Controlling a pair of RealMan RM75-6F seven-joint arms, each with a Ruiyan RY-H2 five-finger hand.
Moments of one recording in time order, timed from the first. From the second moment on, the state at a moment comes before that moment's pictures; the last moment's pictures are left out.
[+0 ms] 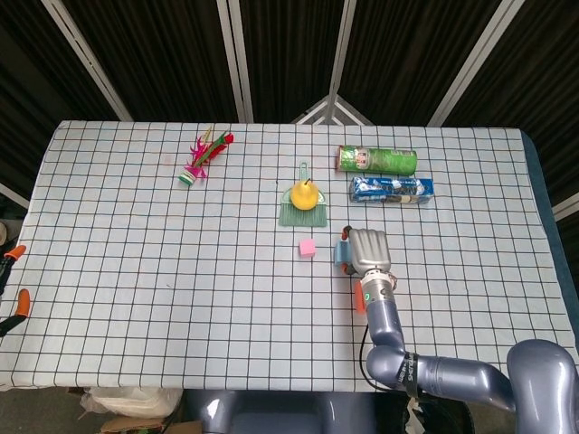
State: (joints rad) left arm -0.07 -1.09 -0.07 -1.57 1.46 1.50 -0.05; right arm 0.86 -1.70 0.31 -1.54 -0.45 1.22 -0.79
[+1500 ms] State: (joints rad) left arm -0.05 -1.07 -0.06 -1.57 1.47 1.52 -0.13; right arm 0.87 -1.38 0.40 -2.02 -0.37 1.43 -0.99
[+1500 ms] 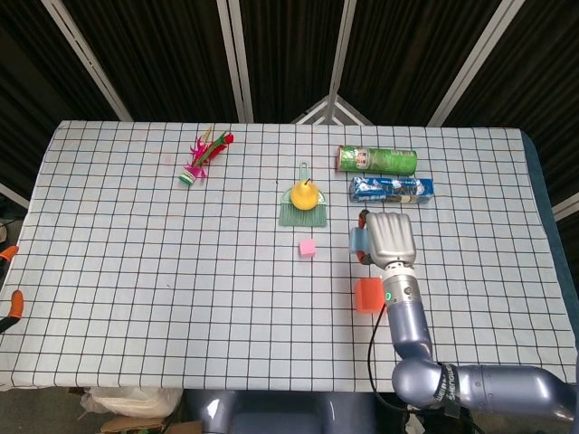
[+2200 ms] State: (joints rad) left arm -0.06 -1.06 -0.06 -1.57 1.47 1.51 -0.13; right arm 0.70 -1.12 0.29 -2.28 -0.45 1.40 -0.80
